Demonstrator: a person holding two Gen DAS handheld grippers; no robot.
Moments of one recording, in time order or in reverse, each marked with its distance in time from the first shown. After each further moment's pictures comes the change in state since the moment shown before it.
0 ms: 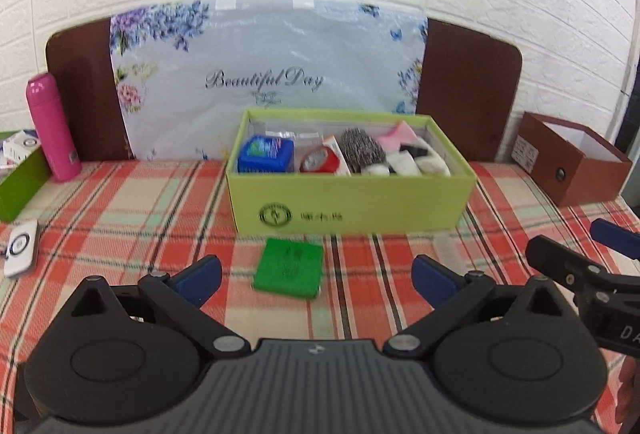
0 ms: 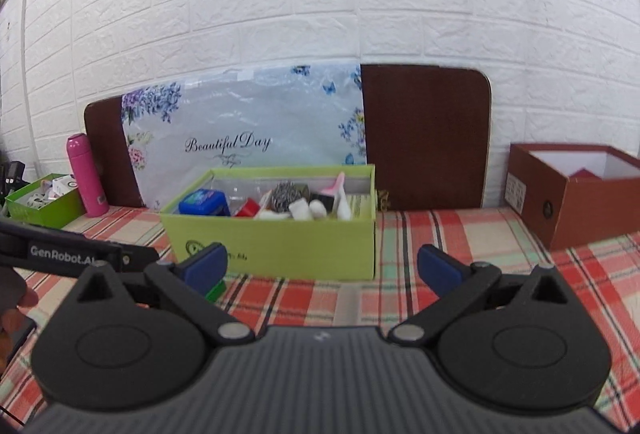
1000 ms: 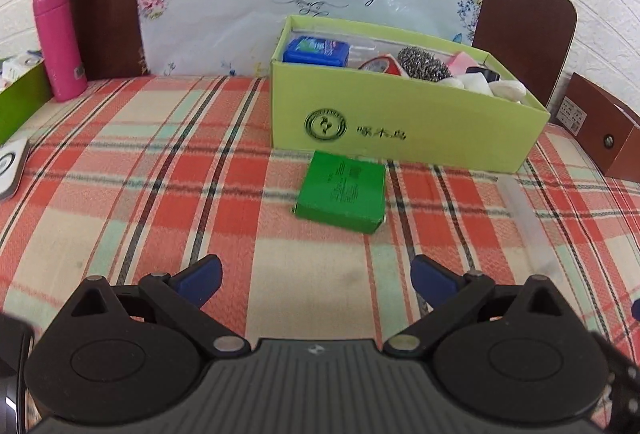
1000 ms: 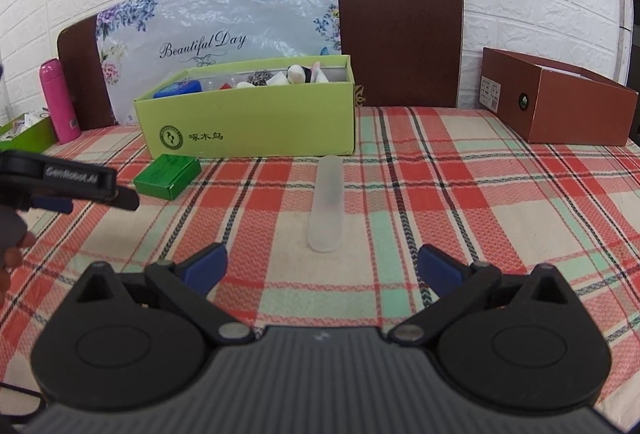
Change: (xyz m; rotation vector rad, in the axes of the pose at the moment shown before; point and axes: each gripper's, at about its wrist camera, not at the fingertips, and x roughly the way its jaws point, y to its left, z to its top) left arm 0.067 0.040 -0.038 -0.067 0.117 0.020; right arm 0.001 0.011 -0.081 0.009 0.178 -0.104
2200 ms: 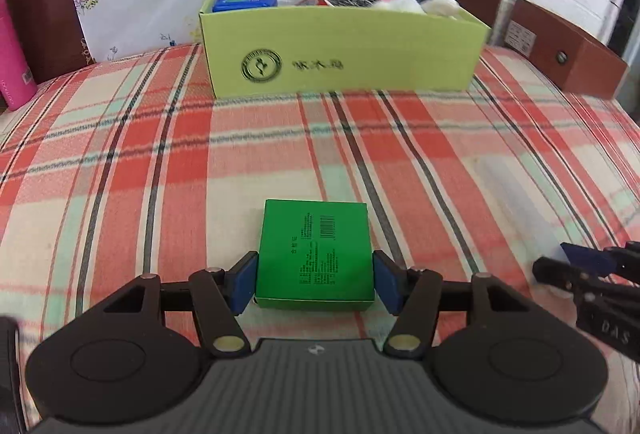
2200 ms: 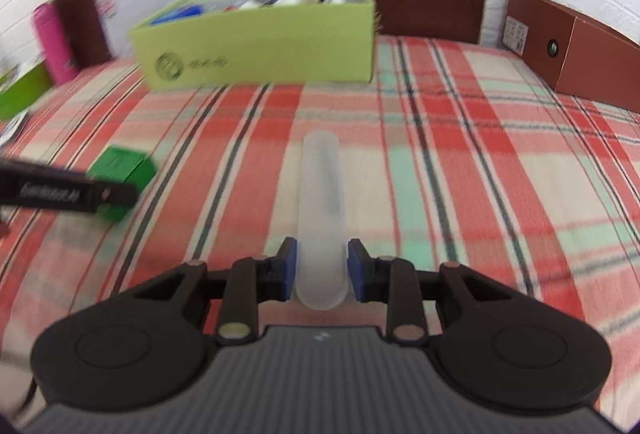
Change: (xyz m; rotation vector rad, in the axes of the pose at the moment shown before) left arm -0.017 -0.018 -0.039 0.169 0.130 -0.106; right arm 0.018 0.008 -0.012 -0.043 0.242 0.039
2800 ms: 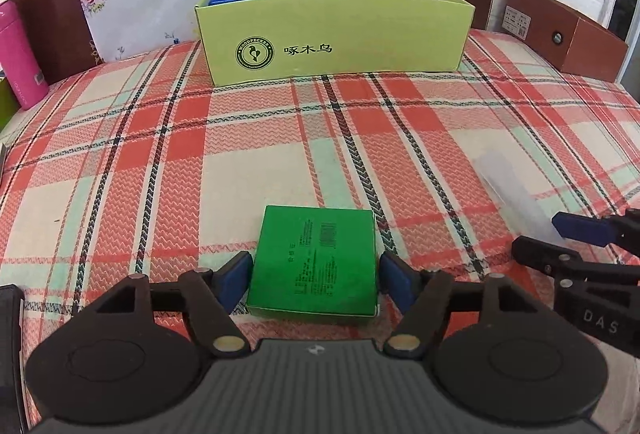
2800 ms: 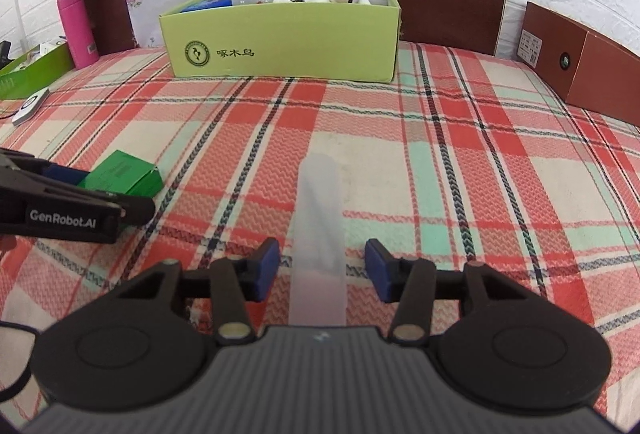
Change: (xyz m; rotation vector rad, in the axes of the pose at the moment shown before) left arm -0.002 -0.014 -0.013 0.015 -0.004 0.056; right arm 0.002 0.011 -0.005 -0.054 -0.033 0.004
